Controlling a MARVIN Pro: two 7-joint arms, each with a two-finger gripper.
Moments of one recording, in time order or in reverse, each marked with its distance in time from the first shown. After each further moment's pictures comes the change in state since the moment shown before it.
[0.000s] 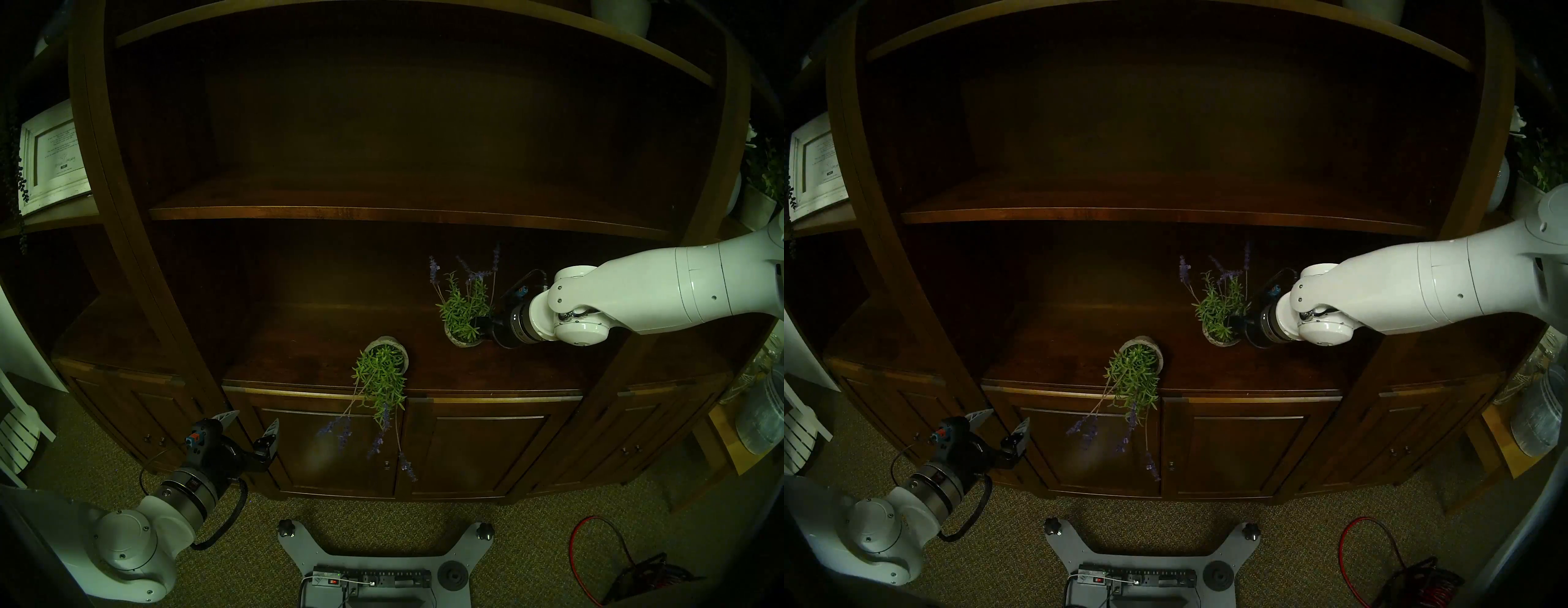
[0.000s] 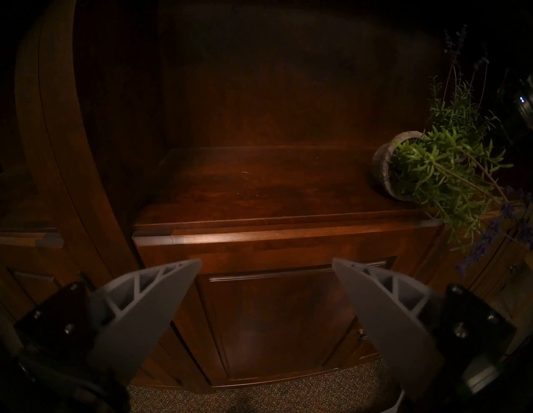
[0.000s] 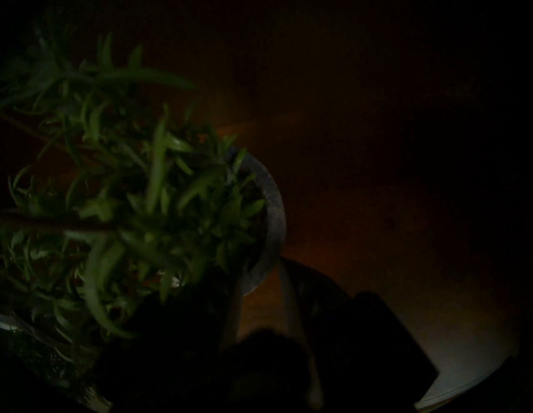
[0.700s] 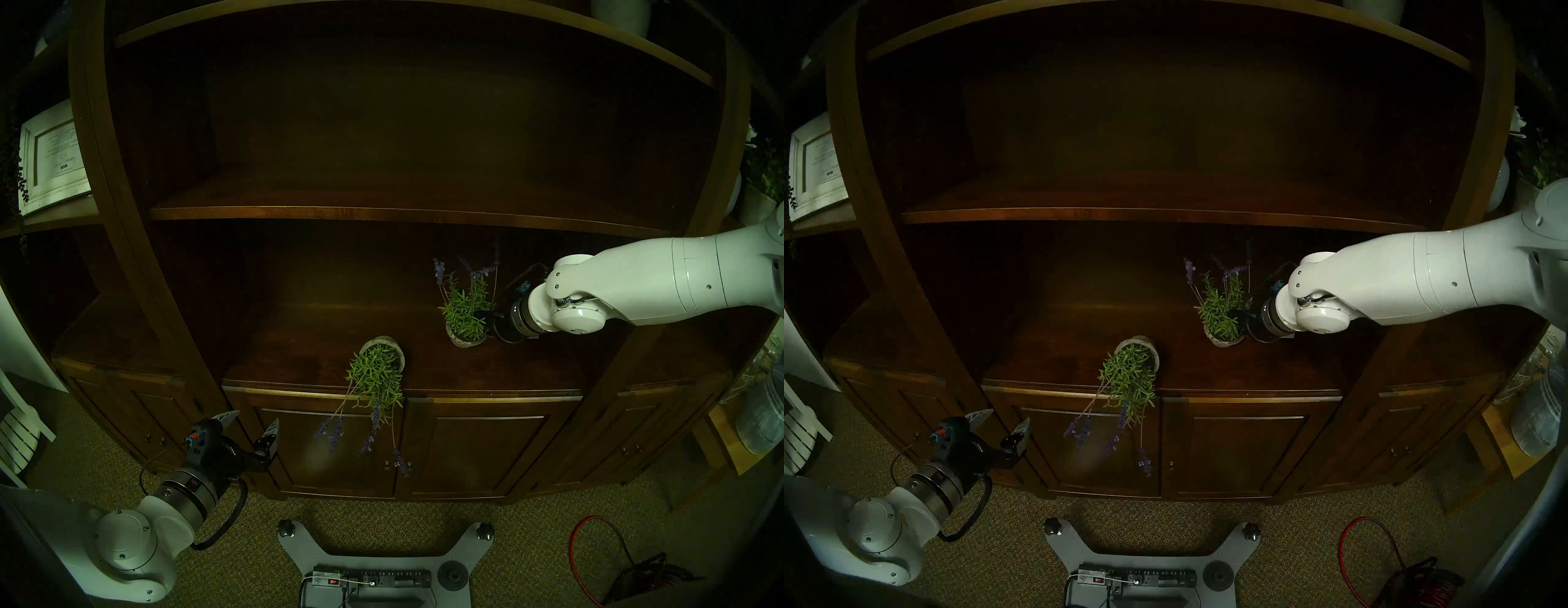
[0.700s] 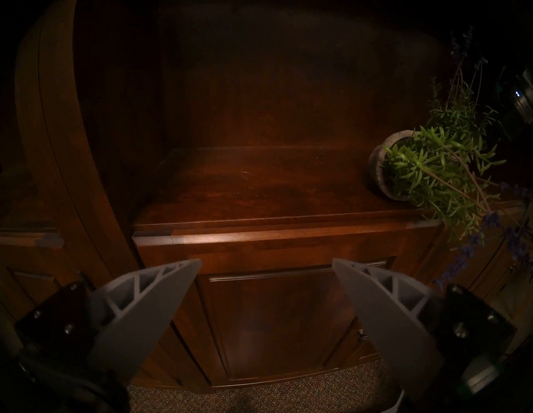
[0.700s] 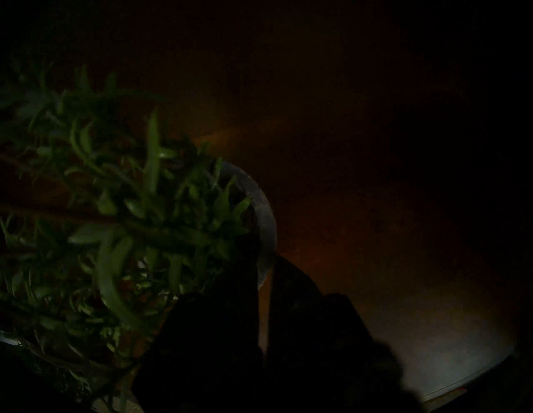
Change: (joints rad) left arm 0.000 0.000 0.000 0.000 0.000 0.000 0.000; right arm -0.004 -0.027 0.024 0.063 0.095 0.059 -0.041
